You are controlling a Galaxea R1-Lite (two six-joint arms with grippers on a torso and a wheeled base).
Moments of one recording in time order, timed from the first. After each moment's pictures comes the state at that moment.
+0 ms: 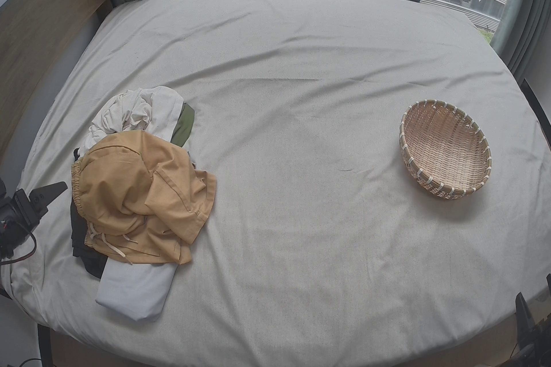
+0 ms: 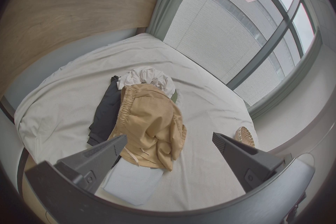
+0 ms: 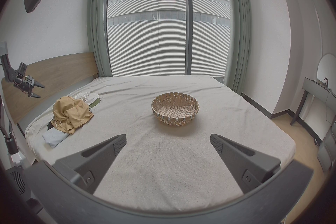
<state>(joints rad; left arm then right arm) 0.44 1.22 -0.43 -0.44 -0.56 -0.40 -0.01 0.02 -0.02 0.00 -0.02 0.01</state>
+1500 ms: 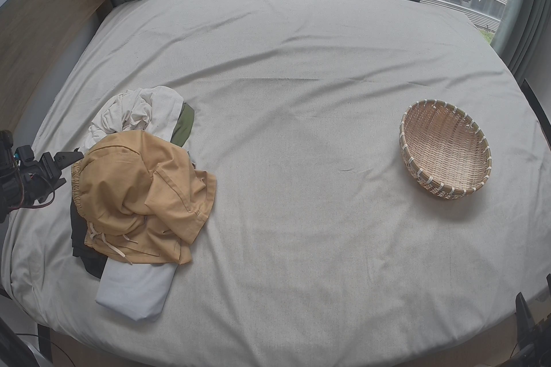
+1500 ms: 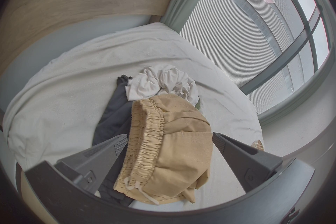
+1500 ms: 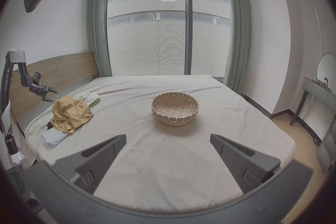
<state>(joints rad) 0.44 1.75 -0.81 -0.50 -0.60 -0.40 -0.01 0.02 -0.02 0.00 -0.02 0.01</state>
